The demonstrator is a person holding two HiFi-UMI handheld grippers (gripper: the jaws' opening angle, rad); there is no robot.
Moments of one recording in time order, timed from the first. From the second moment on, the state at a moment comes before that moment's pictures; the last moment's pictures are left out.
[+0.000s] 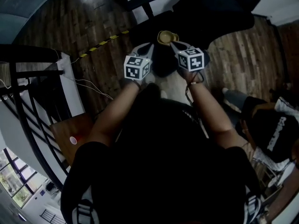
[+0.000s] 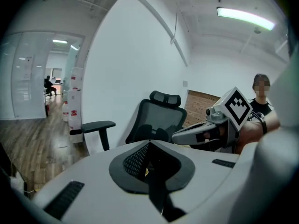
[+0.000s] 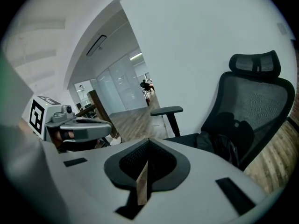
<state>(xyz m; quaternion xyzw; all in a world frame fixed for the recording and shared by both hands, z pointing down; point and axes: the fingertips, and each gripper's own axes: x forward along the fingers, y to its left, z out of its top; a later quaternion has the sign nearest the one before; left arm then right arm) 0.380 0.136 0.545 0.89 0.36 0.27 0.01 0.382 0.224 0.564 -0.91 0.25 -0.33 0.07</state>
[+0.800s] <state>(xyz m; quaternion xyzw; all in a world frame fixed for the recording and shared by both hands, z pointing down) 0.493 0.166 0.614 0.84 0.44 0.32 0.01 0.475 0.275 0.630 -0.90 0.14 -0.40 0.11</state>
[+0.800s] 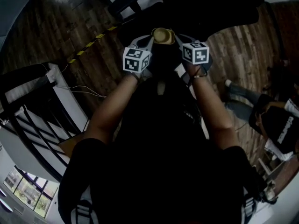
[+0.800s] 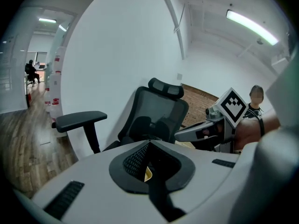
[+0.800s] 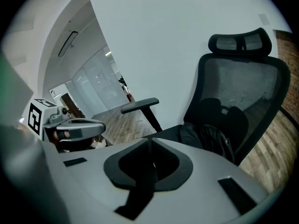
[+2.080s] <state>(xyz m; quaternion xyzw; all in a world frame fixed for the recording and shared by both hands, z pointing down) 0.525 0.176 0.799 0.83 0.33 0.45 0.05 0.526 0.295 0.897 -0.77 0.21 -0.58 0.15</state>
